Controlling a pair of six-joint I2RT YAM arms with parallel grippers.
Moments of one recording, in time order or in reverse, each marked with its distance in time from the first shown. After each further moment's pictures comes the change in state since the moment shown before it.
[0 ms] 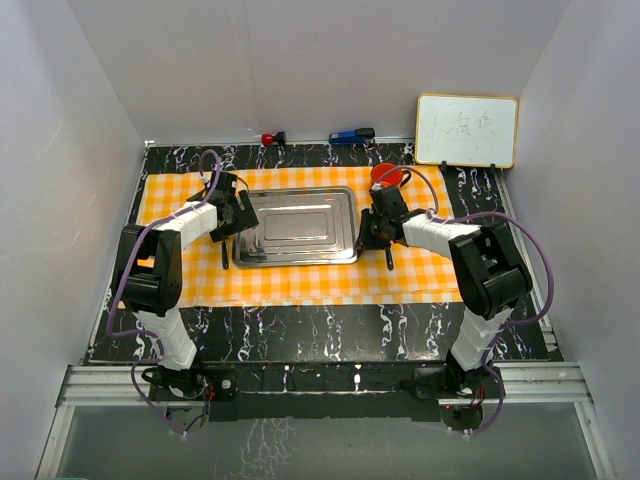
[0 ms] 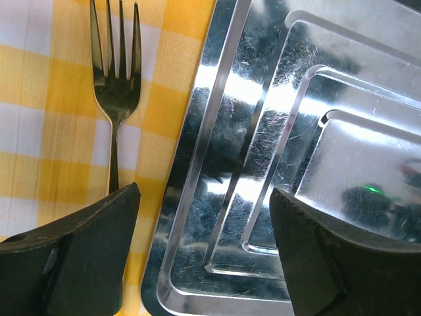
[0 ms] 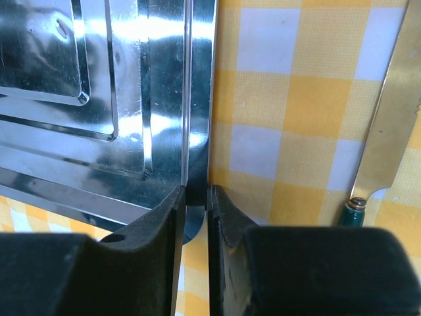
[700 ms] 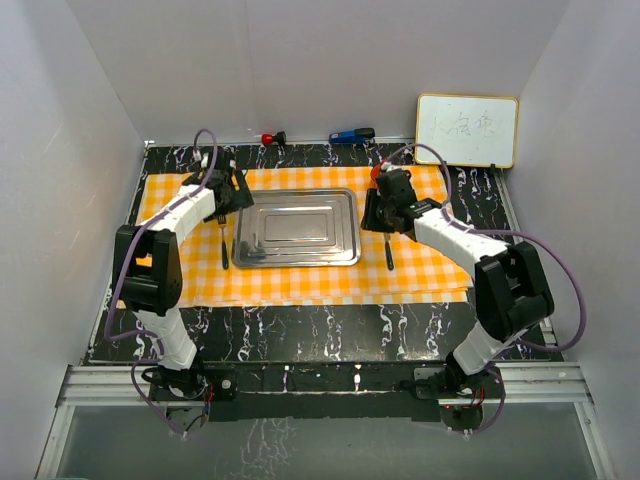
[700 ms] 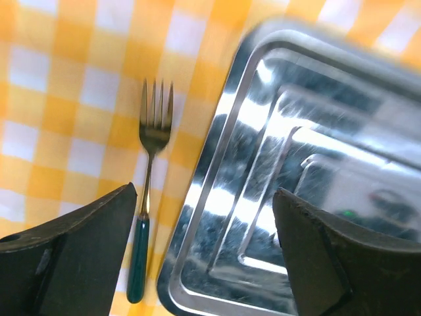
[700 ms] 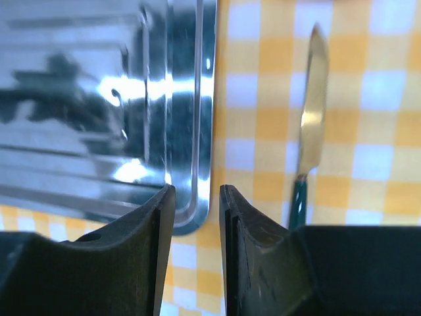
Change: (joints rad) left arm 0.000 0.002 0.135 -0.121 -0.117 0.029; right arm 0.016 -0.156 0.038 -0.117 0.146 0.012
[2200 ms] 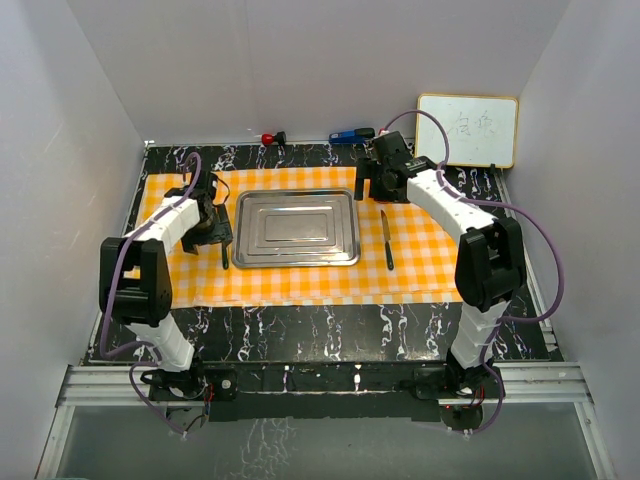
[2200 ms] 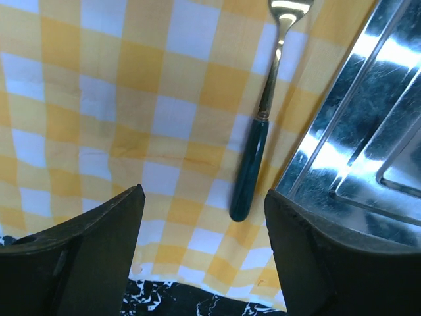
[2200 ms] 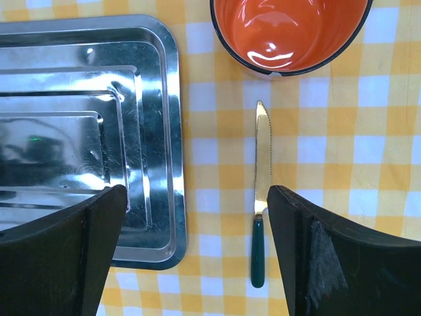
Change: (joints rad) left arm 0.092 -0.102 -0.083 -0.291 0.011 0.131; right arm -0.057 0.215 0.491 -0.320 0.121 -0.087
